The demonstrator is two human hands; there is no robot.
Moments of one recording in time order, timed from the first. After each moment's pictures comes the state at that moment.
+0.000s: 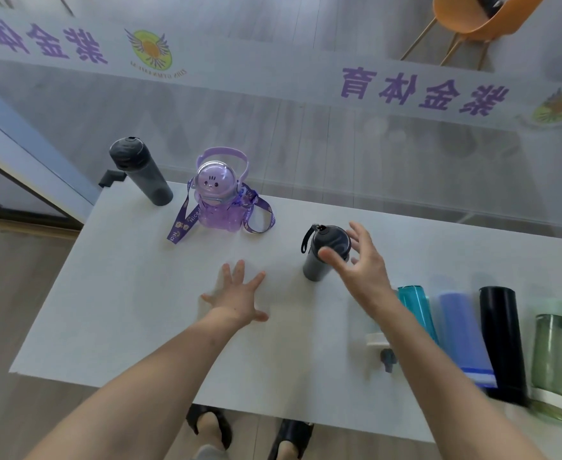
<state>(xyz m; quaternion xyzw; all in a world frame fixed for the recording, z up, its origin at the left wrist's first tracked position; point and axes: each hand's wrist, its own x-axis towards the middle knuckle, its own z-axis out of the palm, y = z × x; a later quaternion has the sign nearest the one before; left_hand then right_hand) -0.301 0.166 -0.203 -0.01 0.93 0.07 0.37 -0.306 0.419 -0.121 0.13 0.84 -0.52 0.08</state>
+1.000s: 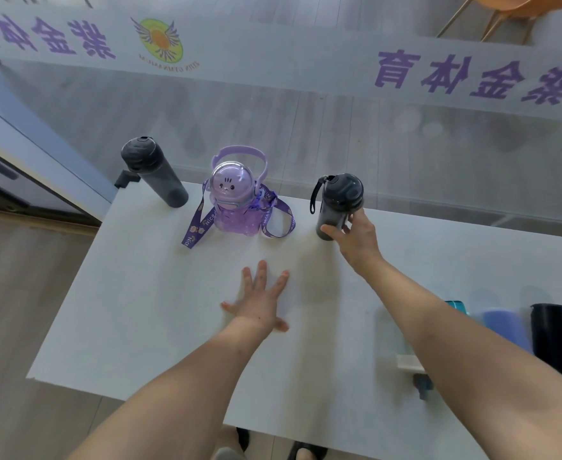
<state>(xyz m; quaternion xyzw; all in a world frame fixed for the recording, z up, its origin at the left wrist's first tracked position) -0.317 0.176 -0.204 -0.03 0.91 0.09 0.40 -0.425 0.387 -0.208 0.09 0.81 -0.58 0.04</state>
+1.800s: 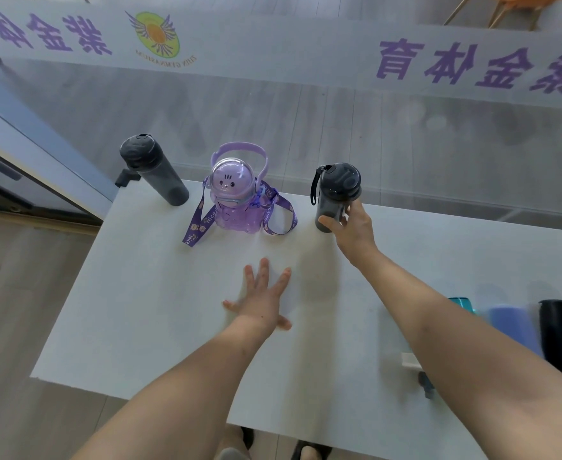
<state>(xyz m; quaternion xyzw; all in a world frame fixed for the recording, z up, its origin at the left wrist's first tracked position) -0.317 0.177 -0.205 -0.03 0.91 0.10 0.40 -0.439 0.379 -0.222 0.08 0.82 -0.57 0.02</state>
